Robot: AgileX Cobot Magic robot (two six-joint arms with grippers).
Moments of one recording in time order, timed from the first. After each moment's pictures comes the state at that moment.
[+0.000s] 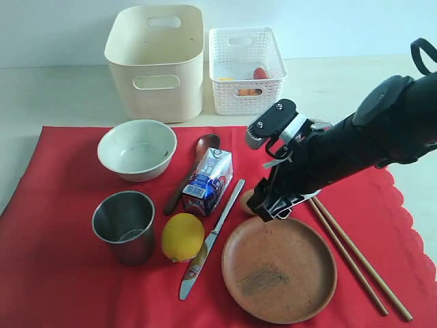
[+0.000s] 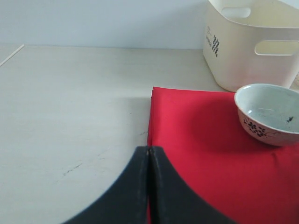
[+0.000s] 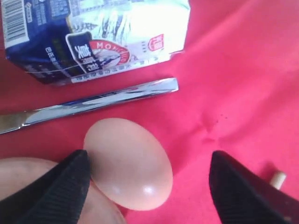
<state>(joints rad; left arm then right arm) 0.01 0.01 0.00 -0.01 0.37 0.01 0.45 1.80 -0.79 0.99 0.32 -1.30</state>
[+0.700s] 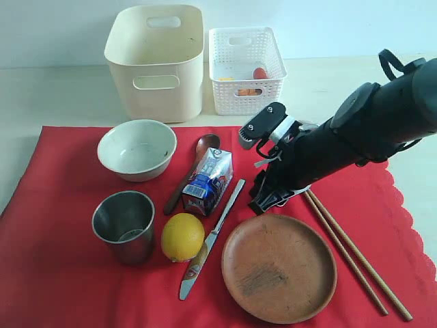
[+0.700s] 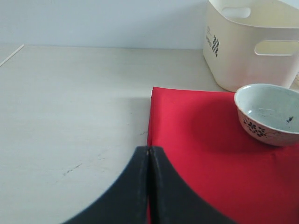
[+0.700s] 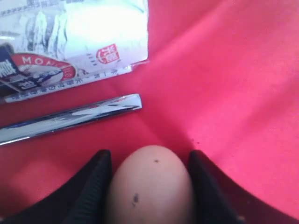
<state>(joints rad) 0.01 0.01 0.00 -0.01 0.37 0.01 0.45 1.92 -0.87 0.99 0.25 -1.31</state>
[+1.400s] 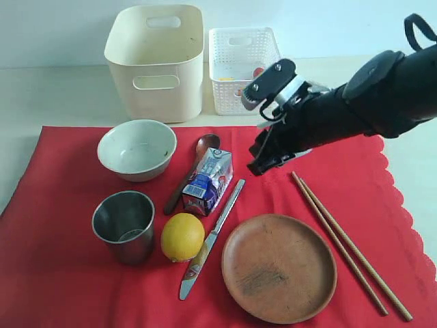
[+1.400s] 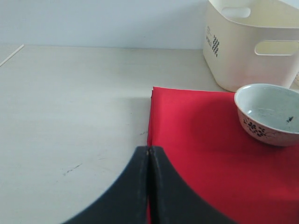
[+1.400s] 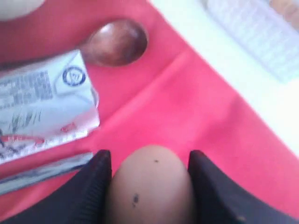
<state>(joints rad) 0.01 0.01 0.00 -0.01 0.37 0.01 0.45 1.81 -0.91 0.99 0.16 -1.31</state>
